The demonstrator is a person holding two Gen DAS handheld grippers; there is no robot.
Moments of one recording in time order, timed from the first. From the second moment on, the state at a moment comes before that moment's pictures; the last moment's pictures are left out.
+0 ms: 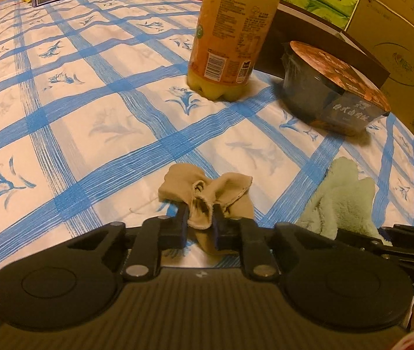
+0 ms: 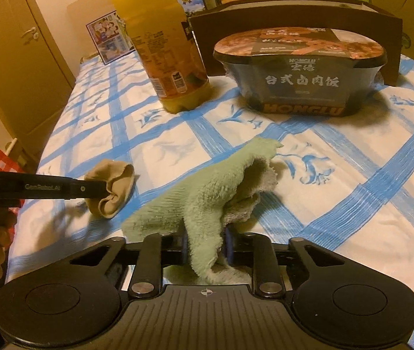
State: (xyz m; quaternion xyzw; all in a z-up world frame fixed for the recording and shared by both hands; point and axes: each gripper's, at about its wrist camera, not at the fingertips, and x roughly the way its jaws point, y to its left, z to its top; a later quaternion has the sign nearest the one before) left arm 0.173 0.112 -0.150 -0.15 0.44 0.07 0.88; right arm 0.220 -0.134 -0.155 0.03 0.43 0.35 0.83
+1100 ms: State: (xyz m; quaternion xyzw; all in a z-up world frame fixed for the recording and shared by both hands) left arm 0.208 0.206 -0.076 -0.03 0.37 0.07 0.93; right arm 0.287 -0.164 -0.032 0.11 0.35 0.37 0.85
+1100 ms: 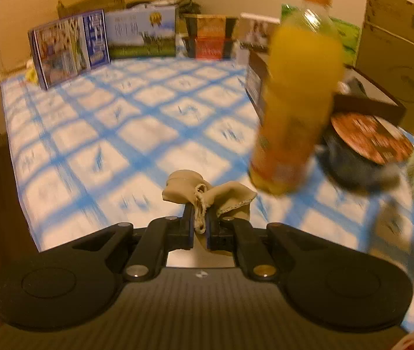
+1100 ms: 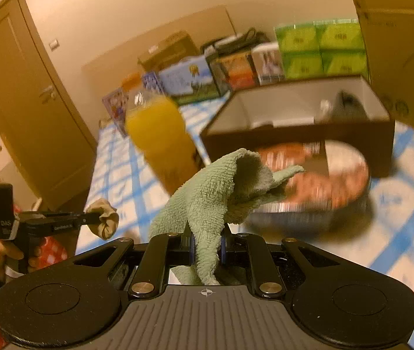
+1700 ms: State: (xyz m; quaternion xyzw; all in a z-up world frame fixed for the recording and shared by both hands) left arm 0.374 0.252 -0.022 0.02 0.30 0.00 0.95; right arm 0.454 -0.149 0.005 0.10 0.31 0.32 0.89
